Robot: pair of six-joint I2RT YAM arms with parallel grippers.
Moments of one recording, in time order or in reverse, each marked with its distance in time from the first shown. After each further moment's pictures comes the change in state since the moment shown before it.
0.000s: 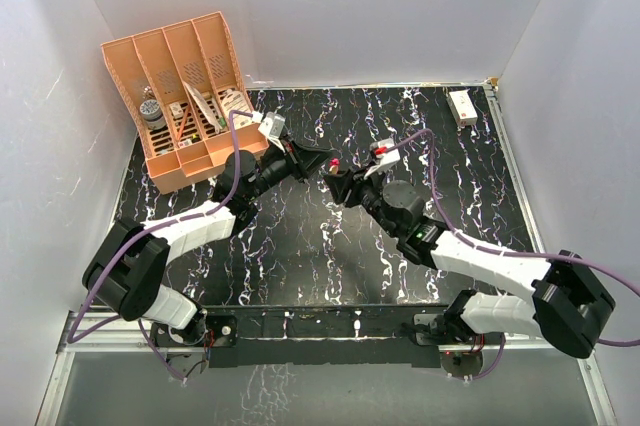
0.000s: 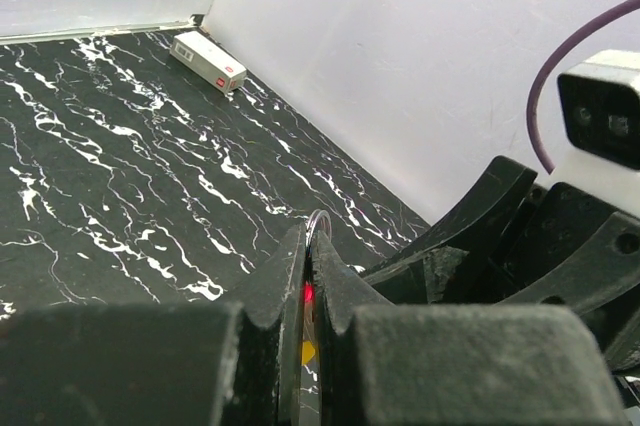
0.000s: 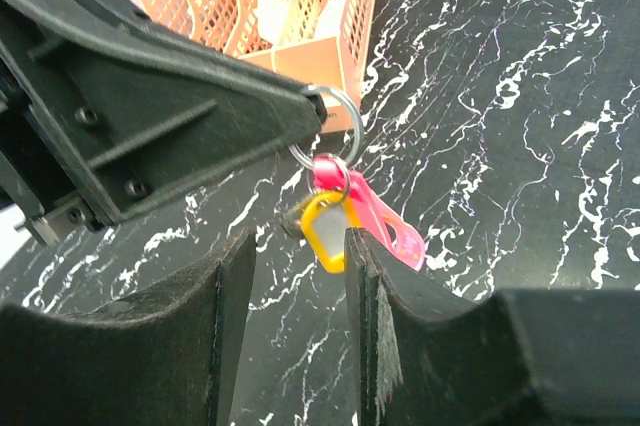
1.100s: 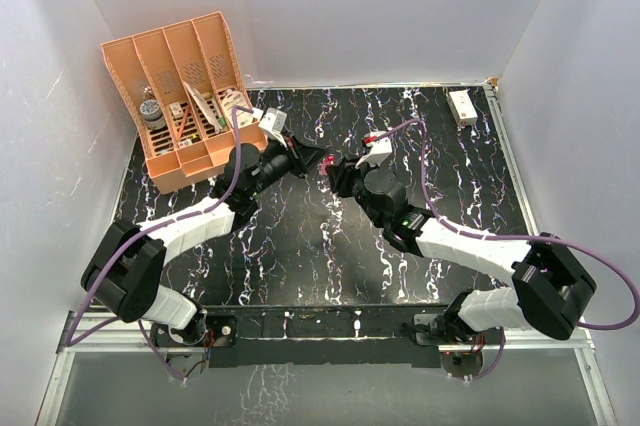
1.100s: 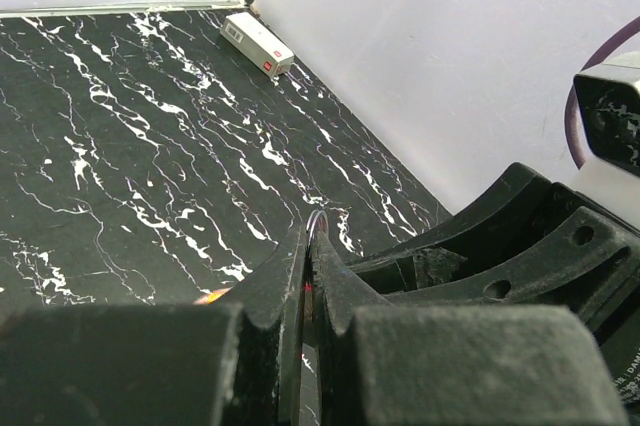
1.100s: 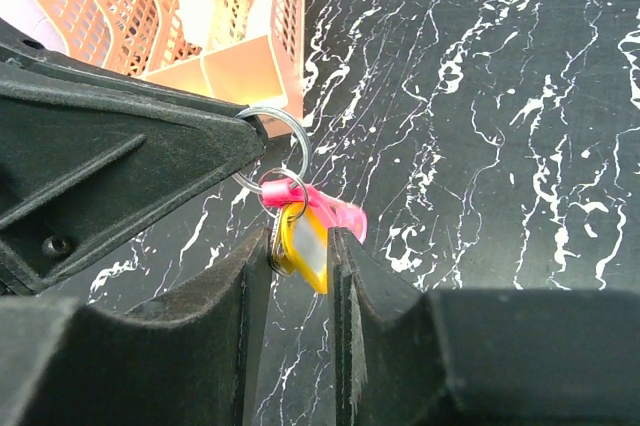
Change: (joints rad) left arm 0.000 -0.011 0.046 -0.156 -0.085 0.030; right arm 0.000 0.139 0.123 -0.079 0.138 0.045
